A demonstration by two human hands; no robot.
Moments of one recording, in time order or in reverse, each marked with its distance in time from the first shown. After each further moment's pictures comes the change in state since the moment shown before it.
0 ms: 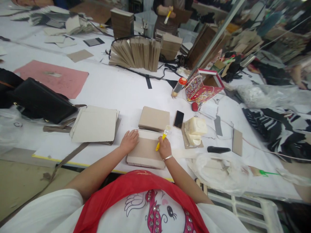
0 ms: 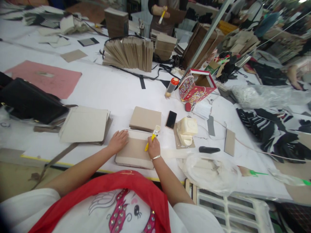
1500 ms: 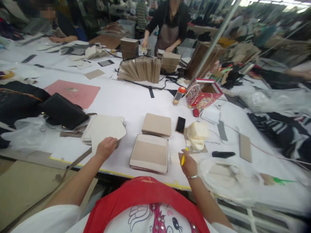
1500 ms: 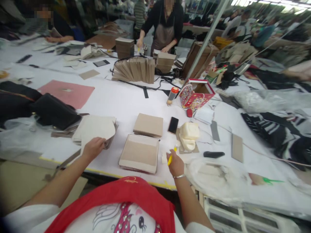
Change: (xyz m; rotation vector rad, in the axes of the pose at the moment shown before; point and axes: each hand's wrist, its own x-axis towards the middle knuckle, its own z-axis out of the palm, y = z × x) left_hand -0.088 -0.073 -0.064 0.049 0.169 -0.237; right_hand -0.074 0.054 -0.087 0.126 0.003 0.353
